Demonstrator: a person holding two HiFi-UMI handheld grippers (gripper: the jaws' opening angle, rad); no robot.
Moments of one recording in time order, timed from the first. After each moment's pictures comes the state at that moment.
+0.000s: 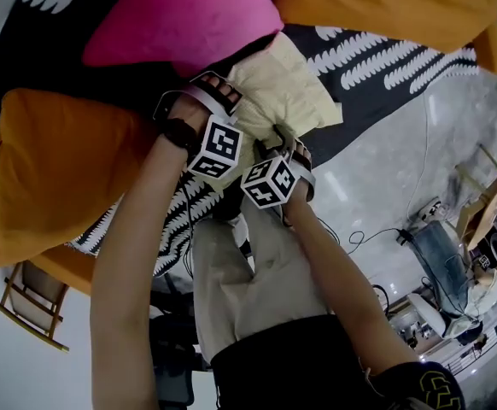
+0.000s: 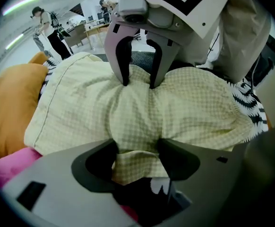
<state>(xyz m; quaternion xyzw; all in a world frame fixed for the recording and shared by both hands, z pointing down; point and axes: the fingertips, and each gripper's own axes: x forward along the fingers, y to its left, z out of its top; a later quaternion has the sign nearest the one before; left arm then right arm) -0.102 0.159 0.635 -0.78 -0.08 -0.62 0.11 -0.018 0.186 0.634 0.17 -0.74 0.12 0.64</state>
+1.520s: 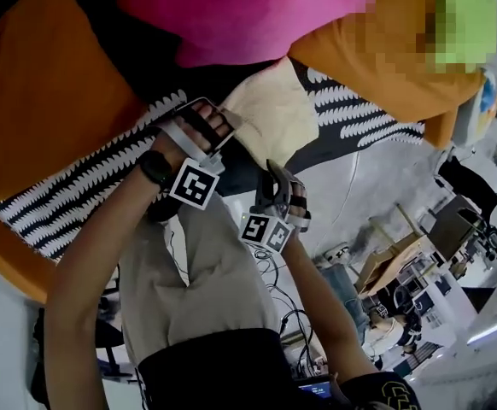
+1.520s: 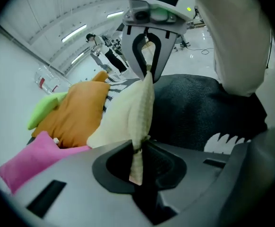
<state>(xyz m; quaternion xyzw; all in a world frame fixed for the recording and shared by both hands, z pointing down) -0.075 0.120 0.556 -0.80 0.24 -0.52 0.18 0.016 0.137 0.536 0.10 -0.78 -0.19 0.59</state>
